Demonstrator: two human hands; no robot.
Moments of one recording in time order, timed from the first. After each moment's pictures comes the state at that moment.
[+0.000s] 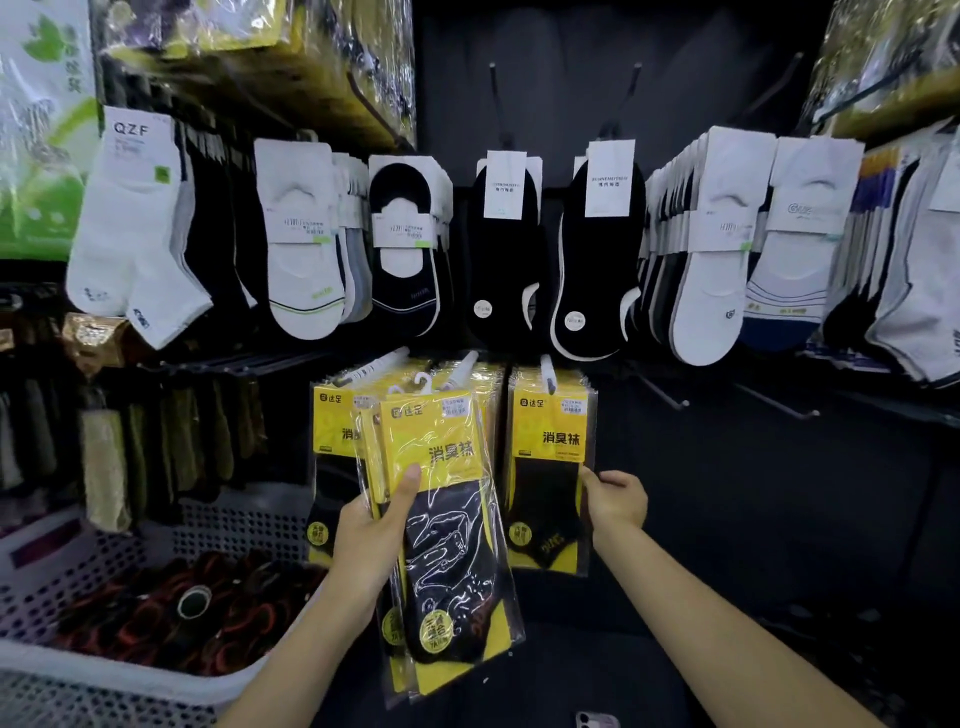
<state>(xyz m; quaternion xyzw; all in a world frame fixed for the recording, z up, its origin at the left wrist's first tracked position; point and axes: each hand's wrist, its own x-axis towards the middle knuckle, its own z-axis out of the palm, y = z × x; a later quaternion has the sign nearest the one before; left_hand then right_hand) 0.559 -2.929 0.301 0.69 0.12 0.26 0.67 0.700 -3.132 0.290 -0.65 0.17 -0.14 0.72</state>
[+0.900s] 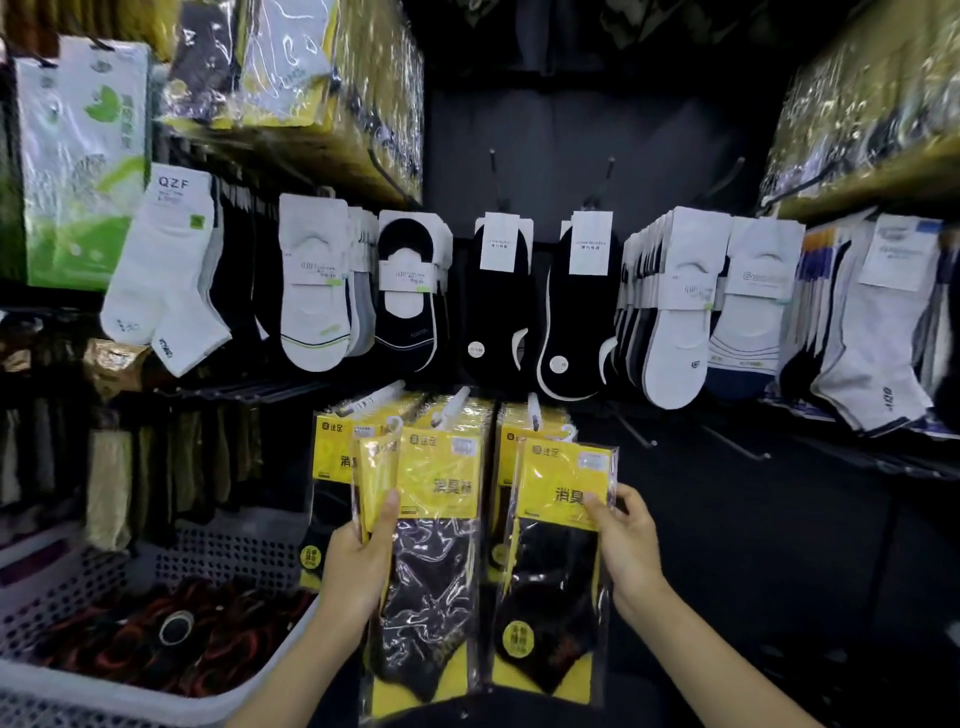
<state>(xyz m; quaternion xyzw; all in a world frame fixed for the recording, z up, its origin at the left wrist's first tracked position) 0.530 -2.936 0.316 0.71 0.10 0.30 0.62 0.615 -3.166 0.327 -0.64 -0.05 -0.10 0.76</state>
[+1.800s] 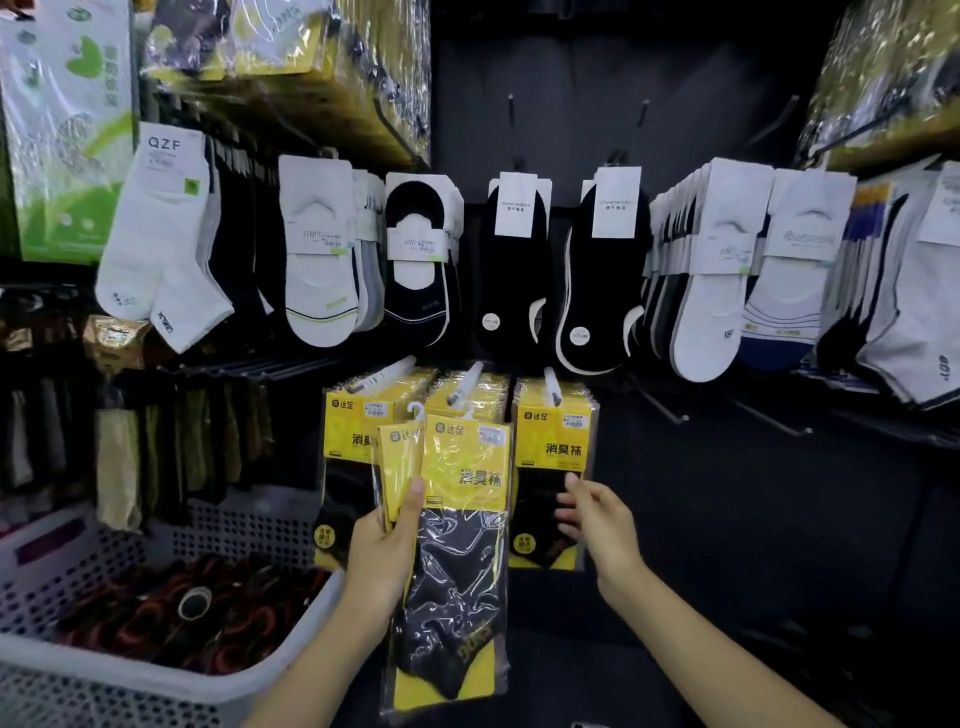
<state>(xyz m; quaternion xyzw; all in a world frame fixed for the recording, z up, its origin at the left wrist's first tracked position) 0.543 -2.937 0.299 0.70 0.11 0.28 0.64 0.643 -3.132 0.298 -0.67 -0.02 -0.05 0.74</state>
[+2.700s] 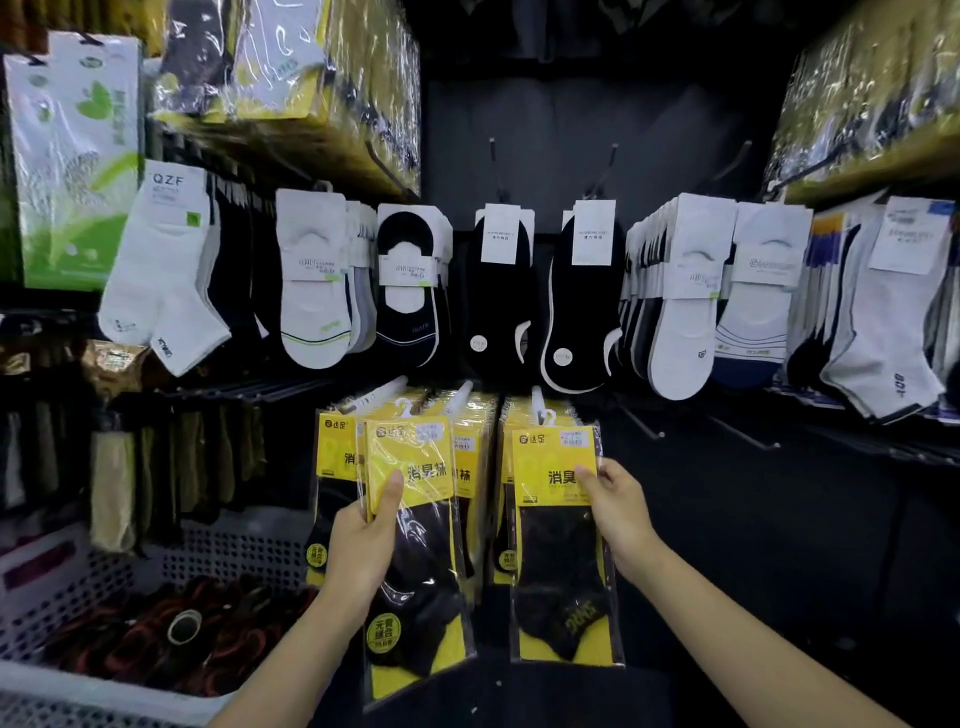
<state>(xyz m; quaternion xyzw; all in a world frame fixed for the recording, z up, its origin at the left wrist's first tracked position) 0.545 -2.927 0.320 0.69 0.09 0.30 0.65 0.639 -3.154 0.342 -0.70 -0.09 -0.11 0.70</state>
